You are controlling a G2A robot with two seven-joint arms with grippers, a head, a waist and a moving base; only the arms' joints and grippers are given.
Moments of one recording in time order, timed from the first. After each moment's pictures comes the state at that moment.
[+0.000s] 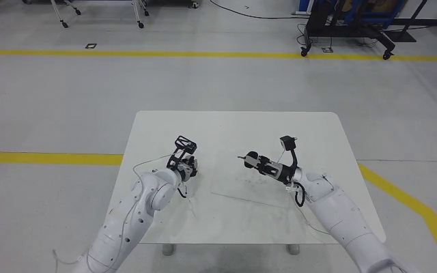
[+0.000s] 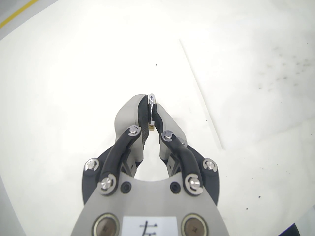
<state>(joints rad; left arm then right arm) 1.18 -1.18 -1.00 -1.52 1.12 -0.08 -0.69 -1.13 -1.15 1.04 -1.04 0.08 -1.01 0.58</state>
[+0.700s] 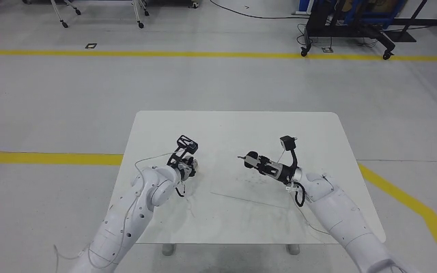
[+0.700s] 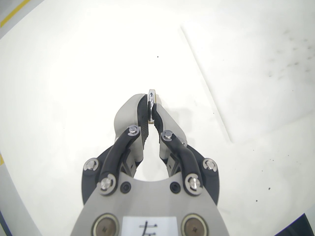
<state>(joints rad) 1.14 -1.19 -0.99 -1.48 1.16 -0.12 -0.76 -1.13 -1.15 1.04 -1.04 0.08 -1.01 0.58</state>
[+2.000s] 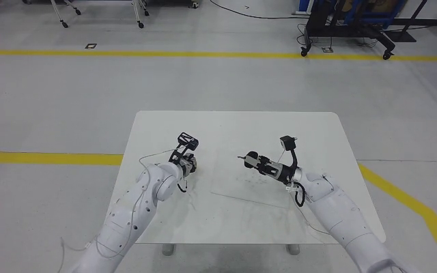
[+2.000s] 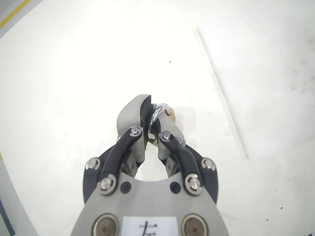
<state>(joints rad) 1.08 -1.23 -0.96 -1.37 1.17 -0.08 -0.70 -1.13 -1.15 1.04 -1.04 0.08 -1.01 0.58</state>
